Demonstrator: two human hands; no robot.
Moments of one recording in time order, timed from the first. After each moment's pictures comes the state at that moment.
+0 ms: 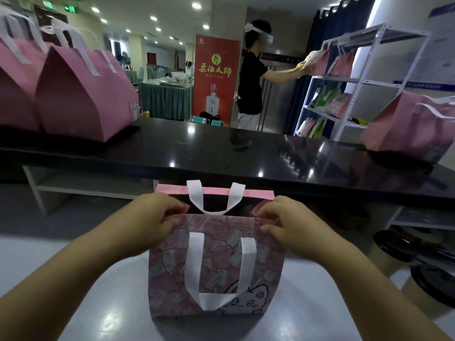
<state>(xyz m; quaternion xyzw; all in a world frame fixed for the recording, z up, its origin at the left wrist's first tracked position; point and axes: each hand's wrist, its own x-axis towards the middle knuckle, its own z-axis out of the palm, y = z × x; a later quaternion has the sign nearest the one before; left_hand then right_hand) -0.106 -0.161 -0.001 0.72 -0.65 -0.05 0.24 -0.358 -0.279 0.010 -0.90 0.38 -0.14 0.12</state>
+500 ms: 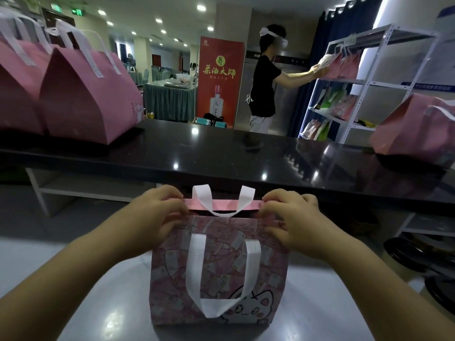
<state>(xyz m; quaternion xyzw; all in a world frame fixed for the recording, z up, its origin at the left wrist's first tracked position) -0.090 -0.169 -0.005 0.68 -0.70 0.03 0.21 -0.353 -0.300 0.012 -0.94 0.33 -0.12 0.00</state>
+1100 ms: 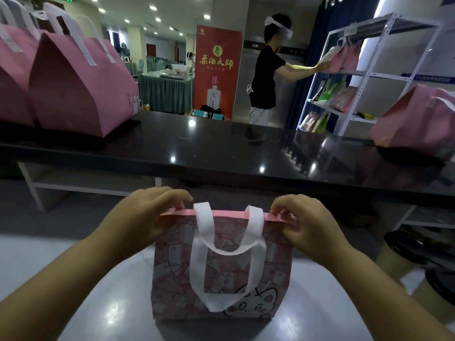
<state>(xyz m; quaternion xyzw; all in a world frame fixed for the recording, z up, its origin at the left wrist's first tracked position) -0.081 -0.164 -0.014 0.55 -0.78 0.14 0.28 -0.364 -0.298 -0.011 -0.92 0.23 -0.32 -0.01</state>
